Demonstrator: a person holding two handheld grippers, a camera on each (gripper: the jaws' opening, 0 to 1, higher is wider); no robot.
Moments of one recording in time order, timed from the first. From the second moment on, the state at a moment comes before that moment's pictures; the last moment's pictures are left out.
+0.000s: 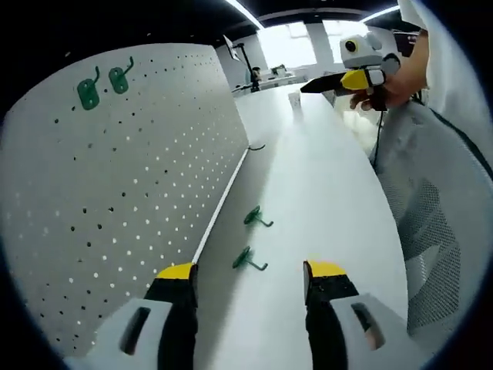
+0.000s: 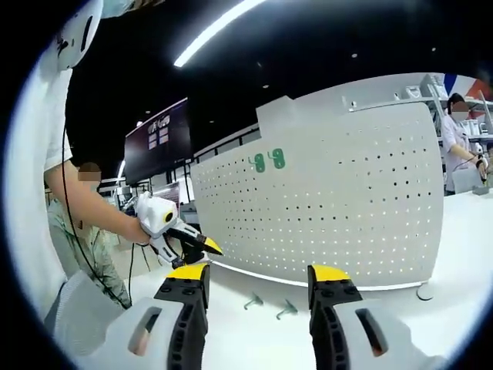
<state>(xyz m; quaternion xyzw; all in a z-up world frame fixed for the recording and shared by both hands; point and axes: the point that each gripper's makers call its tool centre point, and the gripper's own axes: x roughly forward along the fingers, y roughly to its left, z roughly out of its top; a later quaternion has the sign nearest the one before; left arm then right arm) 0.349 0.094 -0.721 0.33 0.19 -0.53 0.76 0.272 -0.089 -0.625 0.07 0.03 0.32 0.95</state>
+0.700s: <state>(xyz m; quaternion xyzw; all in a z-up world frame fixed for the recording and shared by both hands) 0.368 0.065 -0.756 0.40 0.21 -0.58 0.68 0.271 -0.090 -0.628 0.07 0.04 0.32 0.94</state>
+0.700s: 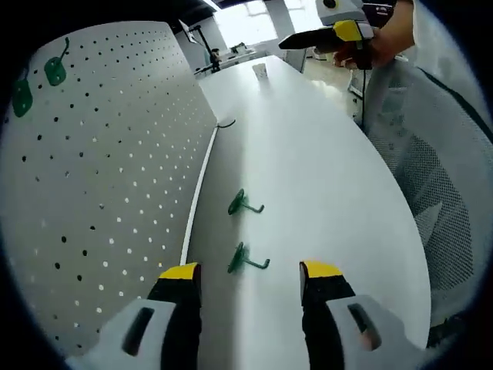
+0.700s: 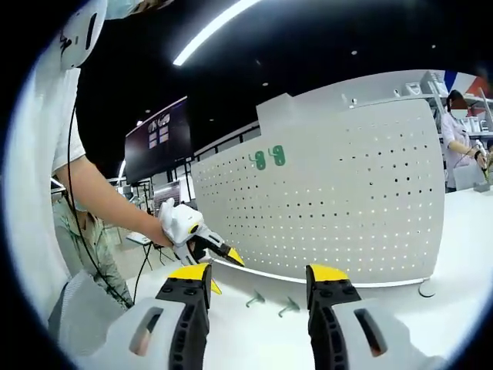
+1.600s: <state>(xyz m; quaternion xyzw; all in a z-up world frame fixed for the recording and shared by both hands) 0.383 0.059 -0.794 0.45 0.24 -0.61 0.60 0.269 -0.087 -0.631 0.06 0.05 0.32 0.94</state>
